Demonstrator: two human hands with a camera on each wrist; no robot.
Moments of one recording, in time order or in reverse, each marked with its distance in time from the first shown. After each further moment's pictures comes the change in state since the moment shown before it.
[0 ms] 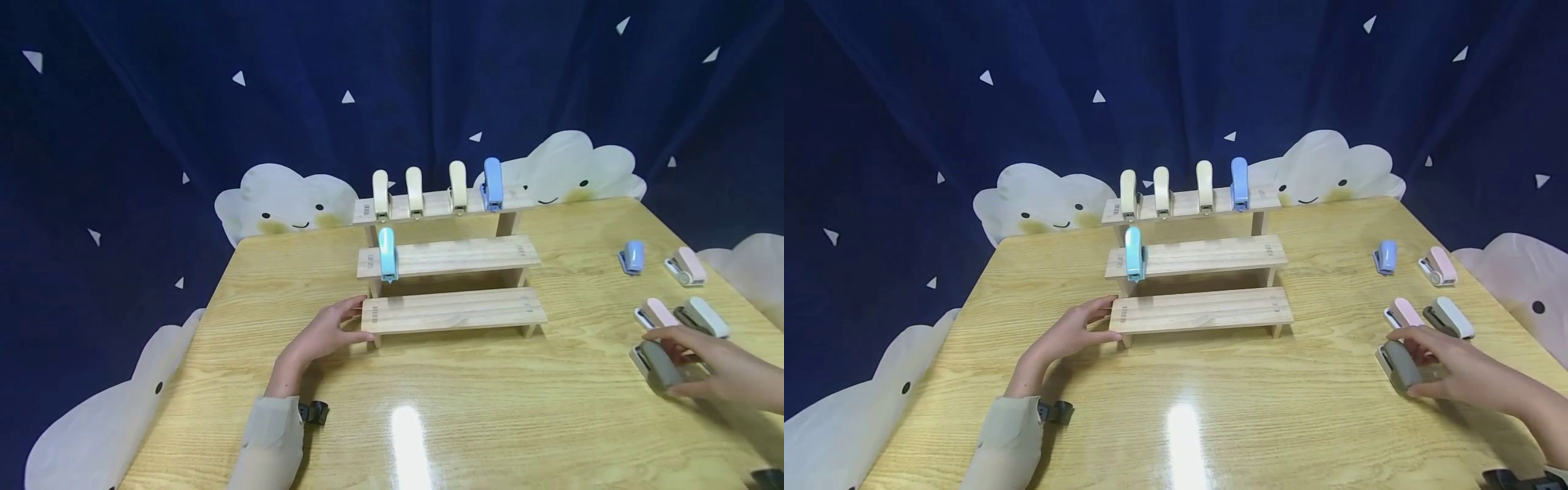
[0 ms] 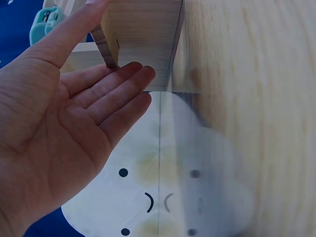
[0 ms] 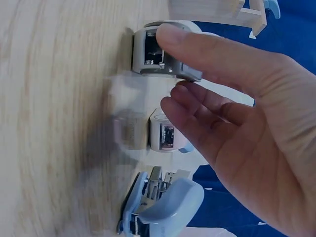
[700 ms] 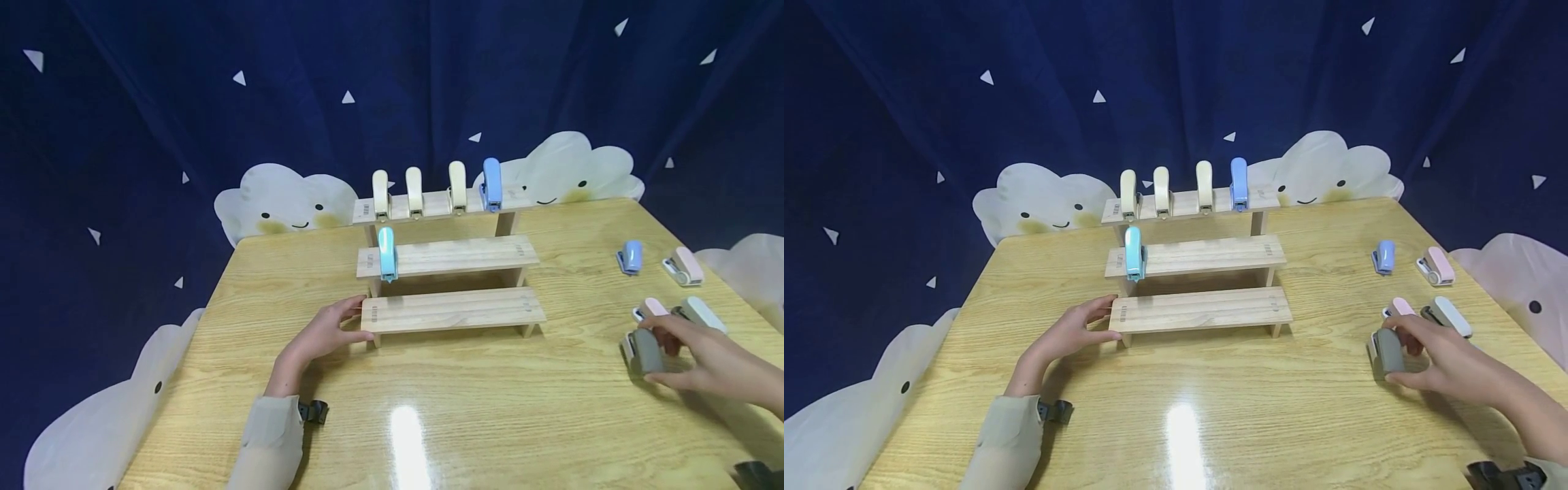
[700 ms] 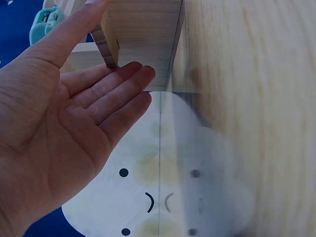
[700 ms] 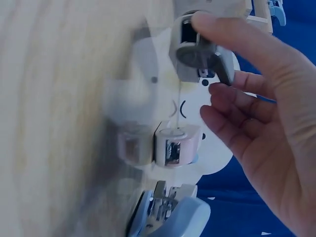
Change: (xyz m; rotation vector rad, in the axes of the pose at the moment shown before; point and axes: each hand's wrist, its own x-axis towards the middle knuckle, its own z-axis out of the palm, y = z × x) left_hand 0.000 0.000 0.000 -0.015 -0.004 -0.007; right_hand 0.021 -0.018 -0.002 -0.165 0.086 0.044
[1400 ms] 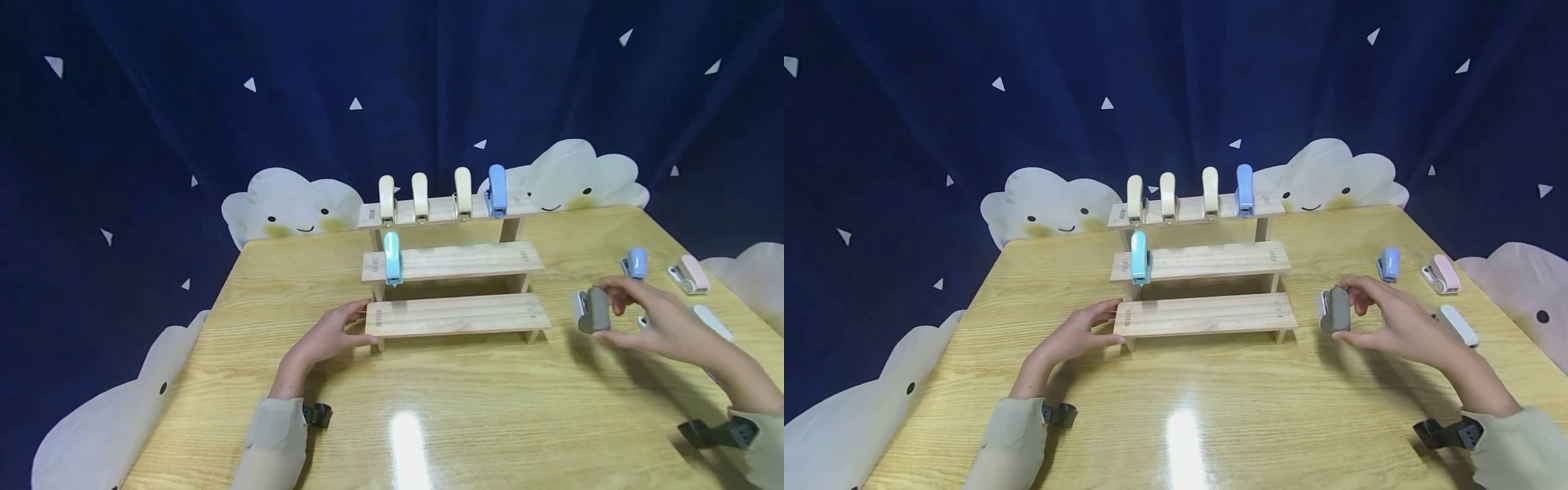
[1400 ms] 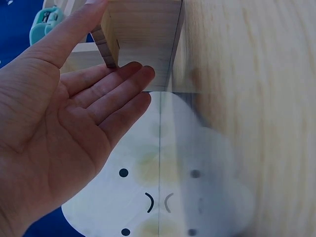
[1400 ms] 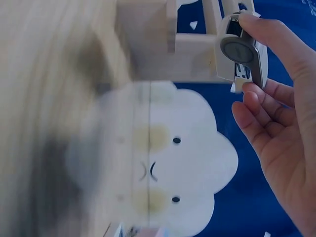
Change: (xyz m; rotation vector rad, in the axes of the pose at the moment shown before) left_hand -0.001 -0.001 0.000 0.016 0.015 0.002; right_hand 0.082 -0.035 -0.004 0.132 0.160 -0.011
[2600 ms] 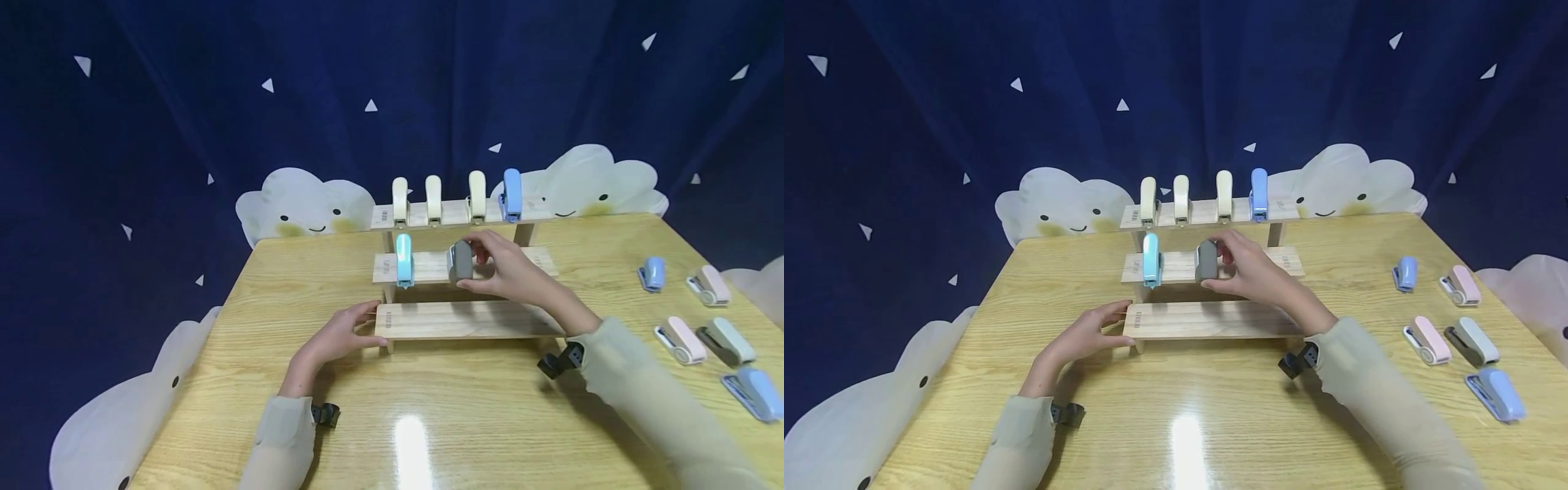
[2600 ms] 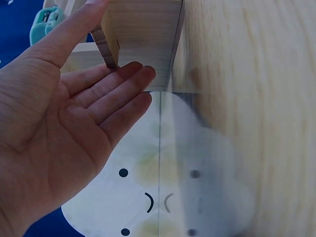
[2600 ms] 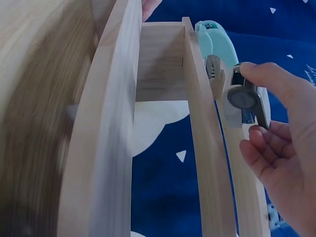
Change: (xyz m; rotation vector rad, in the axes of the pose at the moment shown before) left_hand 0.000 -0.001 0.001 -0.008 0.015 0.009; right_hand 0.163 -0.079 0.099 0.226 -0.104 -0.038
